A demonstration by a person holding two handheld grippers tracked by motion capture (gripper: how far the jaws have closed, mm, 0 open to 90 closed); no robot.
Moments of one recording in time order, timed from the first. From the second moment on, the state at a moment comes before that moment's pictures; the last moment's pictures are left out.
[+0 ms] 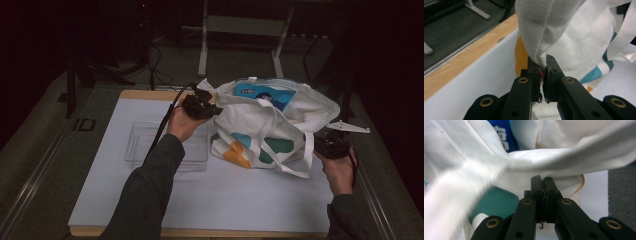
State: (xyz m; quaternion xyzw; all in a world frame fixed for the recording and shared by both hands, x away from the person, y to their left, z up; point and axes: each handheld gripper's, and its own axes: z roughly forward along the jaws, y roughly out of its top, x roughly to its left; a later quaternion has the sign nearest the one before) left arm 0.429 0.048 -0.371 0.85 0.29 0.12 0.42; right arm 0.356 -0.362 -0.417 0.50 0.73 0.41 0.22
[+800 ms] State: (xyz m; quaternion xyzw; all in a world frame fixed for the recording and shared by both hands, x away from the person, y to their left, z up) left arm 0.413 0.036 -0.415 0.88 0.26 0.08 0.38; right arm 0.350 -0.363 -0.455 0.51 0.75 0.38 0.19
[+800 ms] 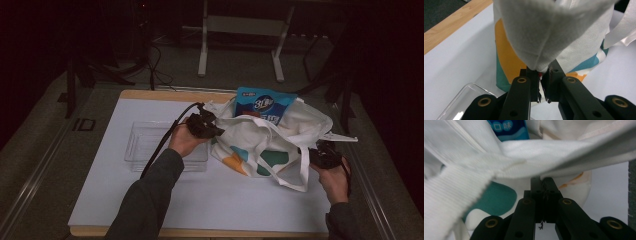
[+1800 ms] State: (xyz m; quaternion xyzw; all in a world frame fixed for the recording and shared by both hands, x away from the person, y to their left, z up) left arm 0.381 0.065 -0.337 0.84 0.21 0.18 0.46; right arm 0.347 -0.366 -0.451 0.51 0.75 0.38 0.19
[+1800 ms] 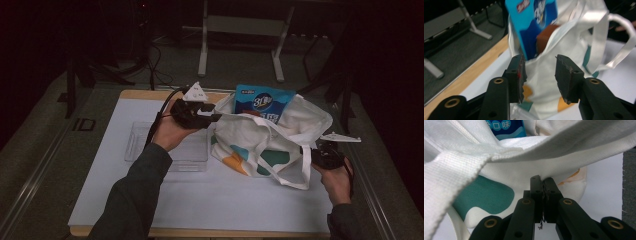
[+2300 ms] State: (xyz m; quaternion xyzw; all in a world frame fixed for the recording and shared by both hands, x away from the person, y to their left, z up) left arm 0.393 0.000 -0.345 0.89 0.16 0.18 0.39; right arm 0.347 -0.370 -0.452 0.51 0.75 0.39 0.19
